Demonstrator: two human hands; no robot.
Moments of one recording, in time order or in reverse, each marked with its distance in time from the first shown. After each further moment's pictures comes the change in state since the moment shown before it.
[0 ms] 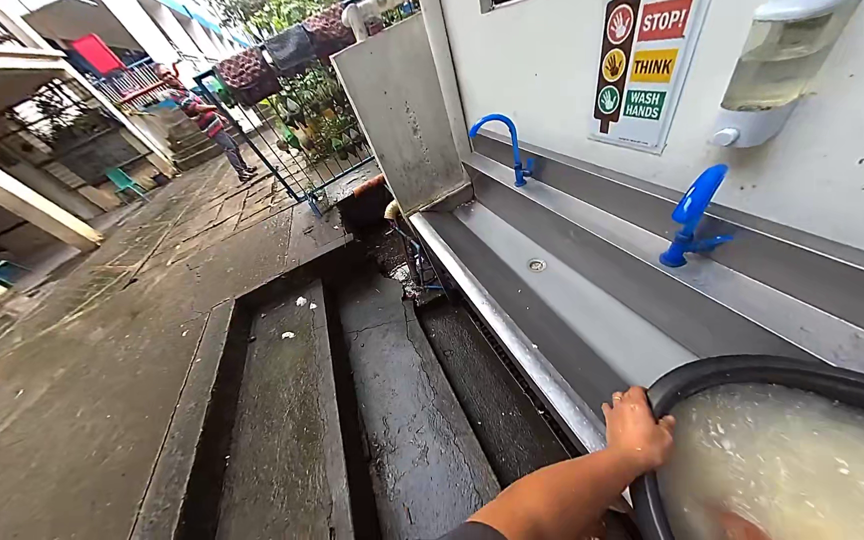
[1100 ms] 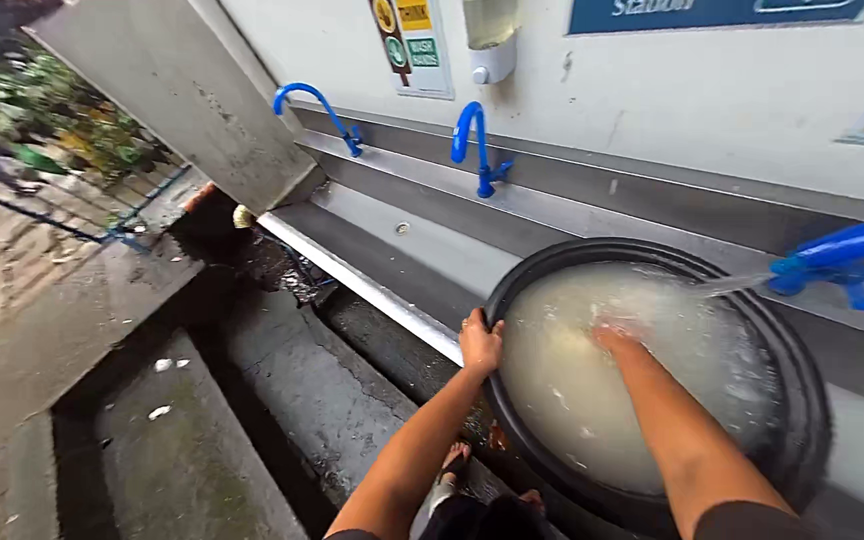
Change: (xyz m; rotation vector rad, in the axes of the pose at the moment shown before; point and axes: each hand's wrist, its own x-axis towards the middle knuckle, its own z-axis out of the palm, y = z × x) left_hand 0.008 -0.001 0.002 0.061 0.073 0.001; right_hand 0.060 0.059 -0.090 0.039 0.066 0.493
